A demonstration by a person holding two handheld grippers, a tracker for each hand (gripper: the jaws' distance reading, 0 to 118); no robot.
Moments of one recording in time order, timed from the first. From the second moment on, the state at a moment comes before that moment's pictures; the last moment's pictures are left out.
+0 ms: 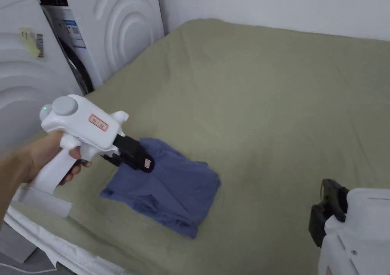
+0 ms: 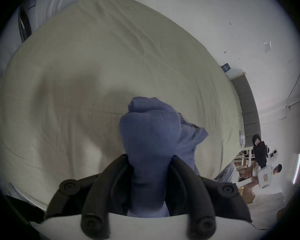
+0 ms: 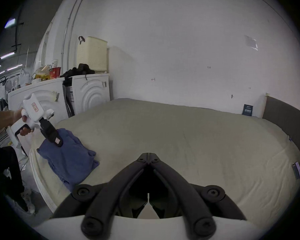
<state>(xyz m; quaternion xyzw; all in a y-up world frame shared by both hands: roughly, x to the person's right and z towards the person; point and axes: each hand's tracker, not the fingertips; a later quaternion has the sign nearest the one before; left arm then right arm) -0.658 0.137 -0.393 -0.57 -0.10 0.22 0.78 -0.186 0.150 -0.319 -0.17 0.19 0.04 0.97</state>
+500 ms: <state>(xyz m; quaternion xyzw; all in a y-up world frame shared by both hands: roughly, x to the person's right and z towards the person) -0.633 0.207 -0.363 -0.48 -0.03 0.20 0.85 -0.146 0.168 -0.315 -0.18 0.18 0.02 0.97</state>
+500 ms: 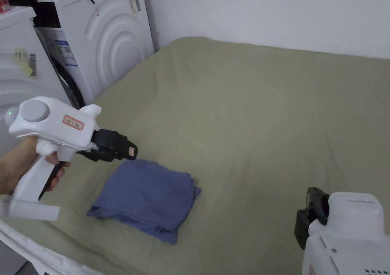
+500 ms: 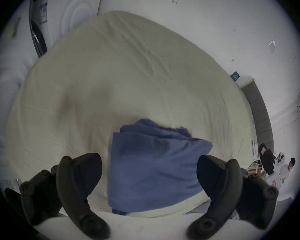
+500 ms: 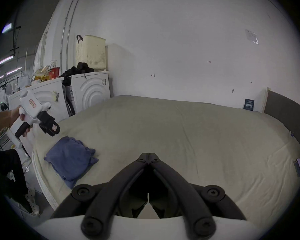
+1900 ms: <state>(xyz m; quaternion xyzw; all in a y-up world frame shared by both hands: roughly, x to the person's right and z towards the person) -0.103 0.297 -0.292 -0.07 0.03 -0.02 1.00 0.120 0.291 -0.298 -0.07 0.03 0.04 1.00</state>
